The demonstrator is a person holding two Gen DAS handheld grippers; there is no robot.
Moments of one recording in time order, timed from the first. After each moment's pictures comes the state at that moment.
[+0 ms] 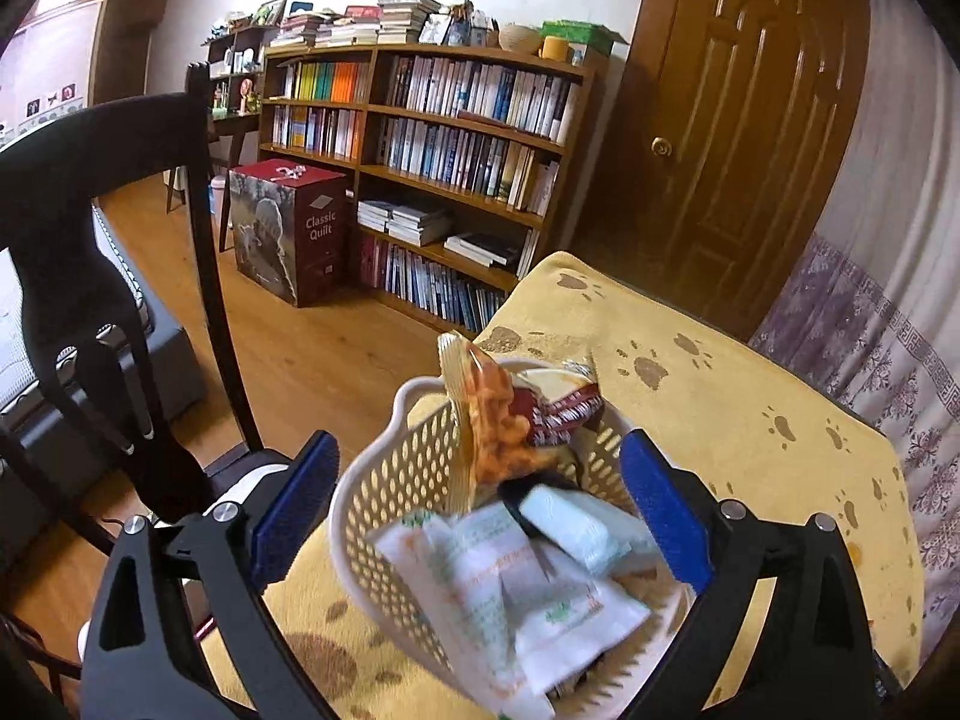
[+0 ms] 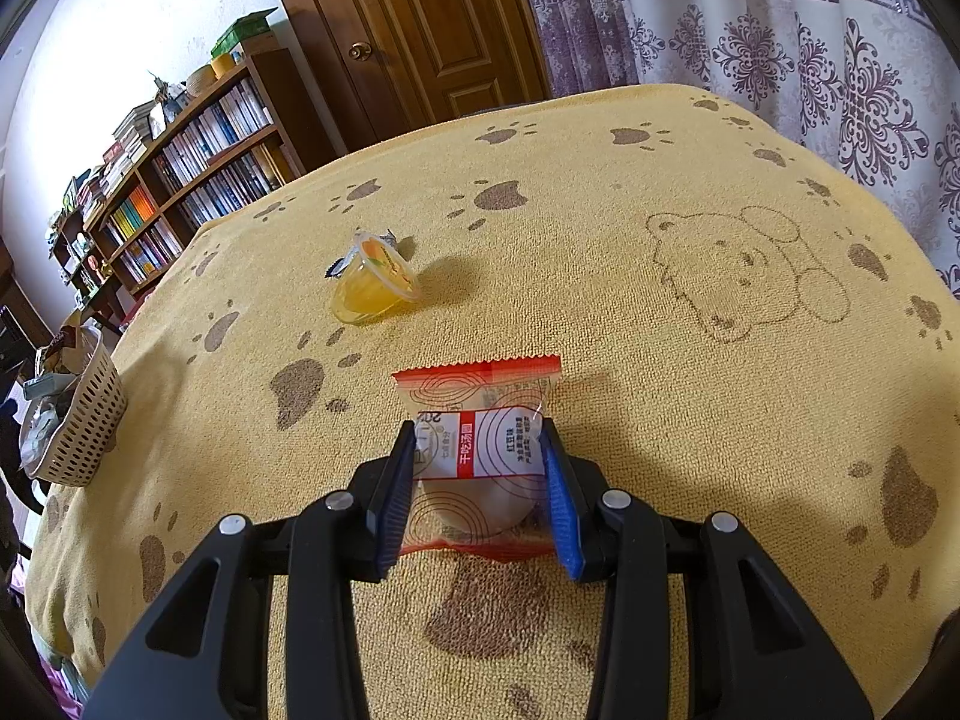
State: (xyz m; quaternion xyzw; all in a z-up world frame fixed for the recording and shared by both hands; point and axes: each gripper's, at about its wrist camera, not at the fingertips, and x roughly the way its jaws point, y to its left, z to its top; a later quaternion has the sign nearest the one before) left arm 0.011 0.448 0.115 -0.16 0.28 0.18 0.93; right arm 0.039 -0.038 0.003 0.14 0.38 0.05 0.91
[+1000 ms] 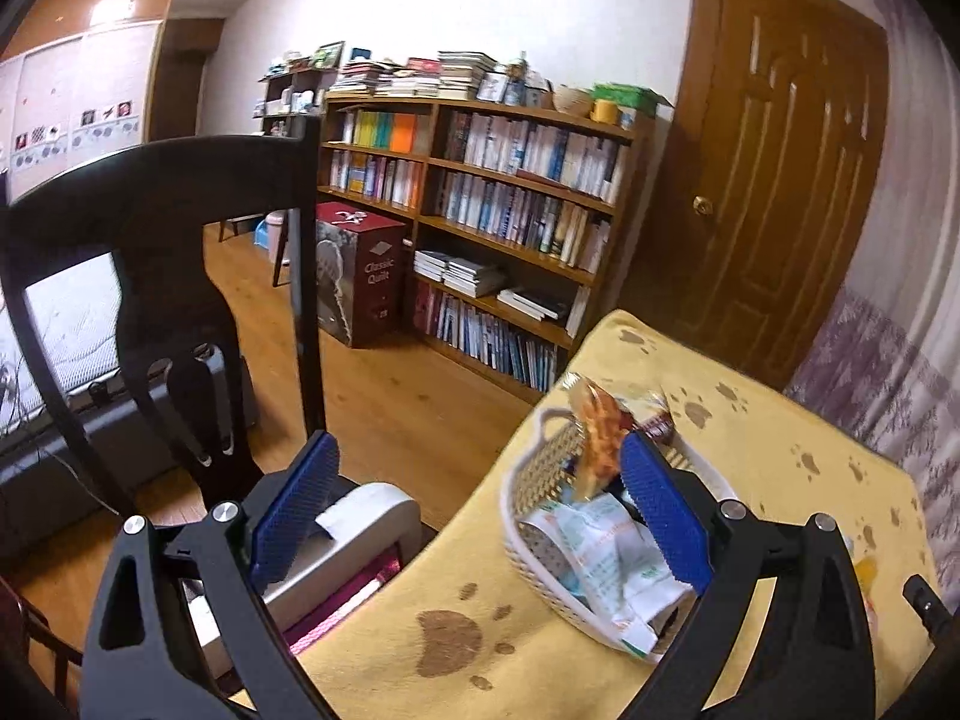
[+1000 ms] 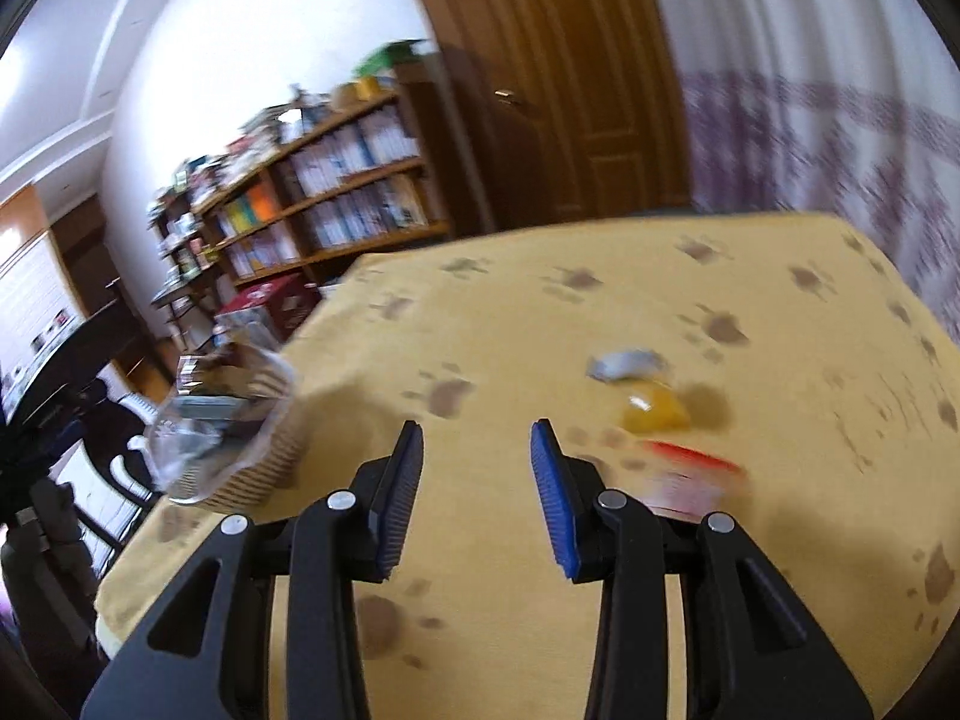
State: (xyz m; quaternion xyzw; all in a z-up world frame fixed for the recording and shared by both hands) left arm -0.072 0.478 0.138 -0.16 0.22 0.24 0.93; right arm 0.021 0.072 0.101 0.10 0.30 0.18 0.93
